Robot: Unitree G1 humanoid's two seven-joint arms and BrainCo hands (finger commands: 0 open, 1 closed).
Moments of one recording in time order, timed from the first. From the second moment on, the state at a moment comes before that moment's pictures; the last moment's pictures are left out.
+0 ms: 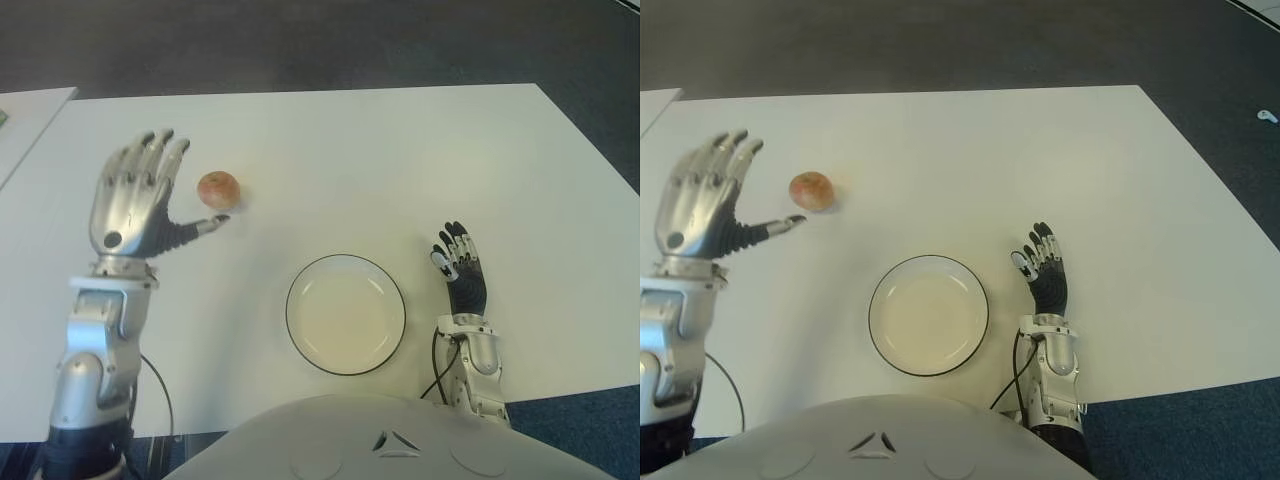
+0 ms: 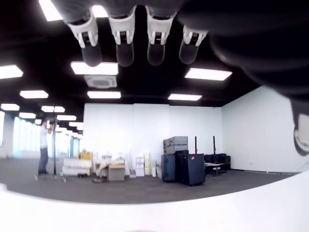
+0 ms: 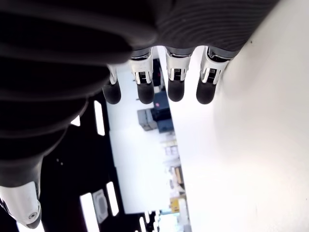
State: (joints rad) left arm 0.20 0.53 0.18 -0.43 1.14 -0.06 0.06; right arm 0.29 0.02 -0.12 0.12 0.17 -0.36 0.08
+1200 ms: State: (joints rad) left arm -0.76 0.80 -0.49 0.86 1.34 -0.32 0.27; right arm 0.17 0.00 -0.18 0.26 0.20 -0.42 0.12
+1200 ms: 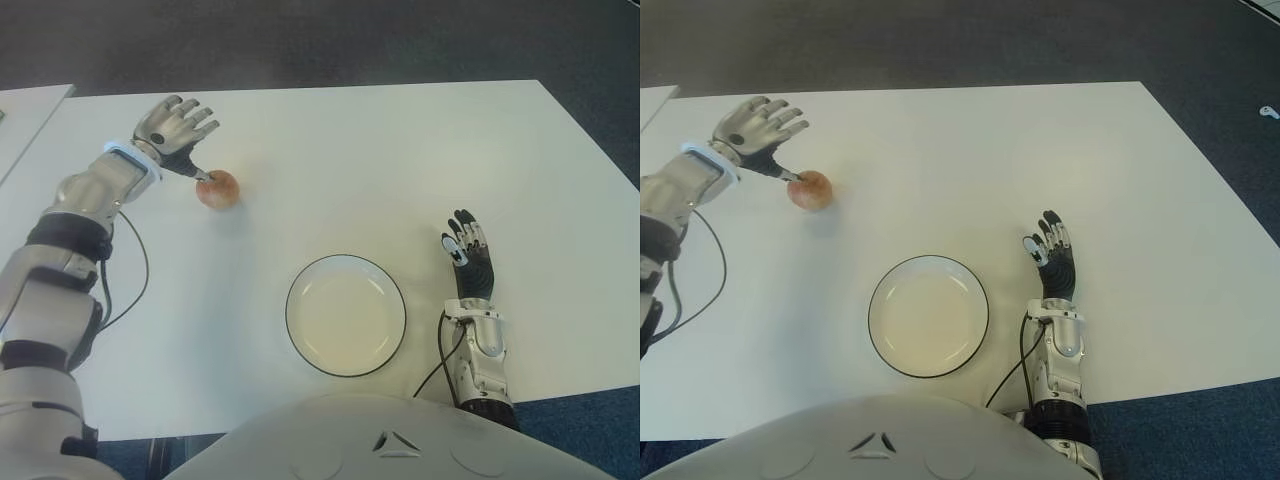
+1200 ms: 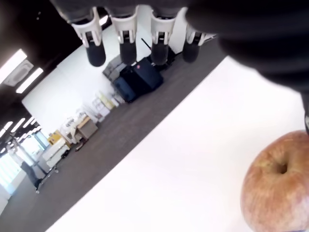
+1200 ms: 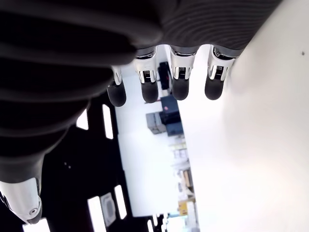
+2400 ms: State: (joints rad) left arm -0.85 0.64 -0.54 1.18 0.89 -0.35 0.11; right arm 0.15 -0.02 -0.18 0.30 0.14 -0.45 0.06
